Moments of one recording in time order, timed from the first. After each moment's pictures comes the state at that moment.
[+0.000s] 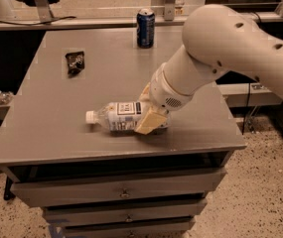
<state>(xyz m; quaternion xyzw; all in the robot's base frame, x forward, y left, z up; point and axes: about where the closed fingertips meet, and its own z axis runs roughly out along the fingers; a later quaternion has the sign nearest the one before) 0.500 -0.014 0.836 -0.68 0.68 0.11 0.24</state>
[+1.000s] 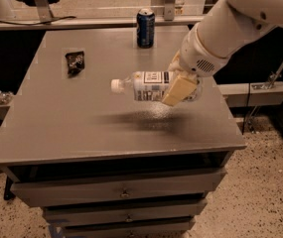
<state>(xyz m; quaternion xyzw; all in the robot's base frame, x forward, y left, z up) 0.529 -0.081 0.908 -0.63 0.73 0.06 0.25</state>
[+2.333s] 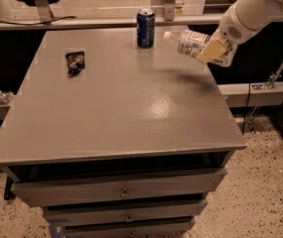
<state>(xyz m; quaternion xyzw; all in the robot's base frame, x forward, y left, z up) 0.673 -0.216 0.921 -0.46 0.83 -0.03 0.31</state>
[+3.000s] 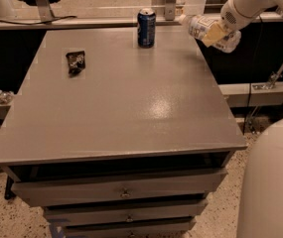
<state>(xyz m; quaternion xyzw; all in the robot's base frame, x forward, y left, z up) 0.759 -0.265 0.919 -0.33 0.89 -0.06 0.32</state>
